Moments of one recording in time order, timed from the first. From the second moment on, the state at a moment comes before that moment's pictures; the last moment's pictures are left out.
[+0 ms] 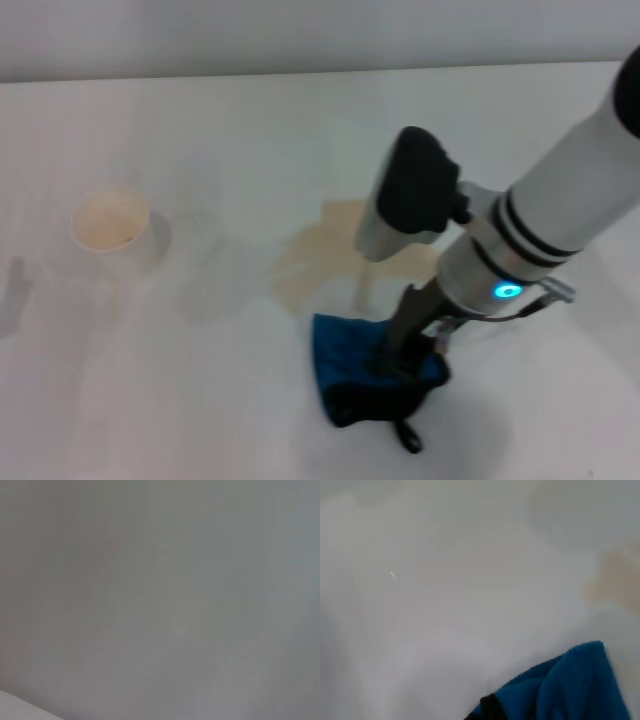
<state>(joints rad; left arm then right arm) -0.21 -2.07 2.84 0.15 -1.33 1.46 -0.59 0.56 2.02 -1.79 -1.17 0.84 1.35 -0.70</state>
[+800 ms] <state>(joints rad) -0.21 -2.07 2.84 0.15 -1.32 1.46 -0.58 0.68 2.03 -1.95 -1.01 1.03 0.99 -0.73</state>
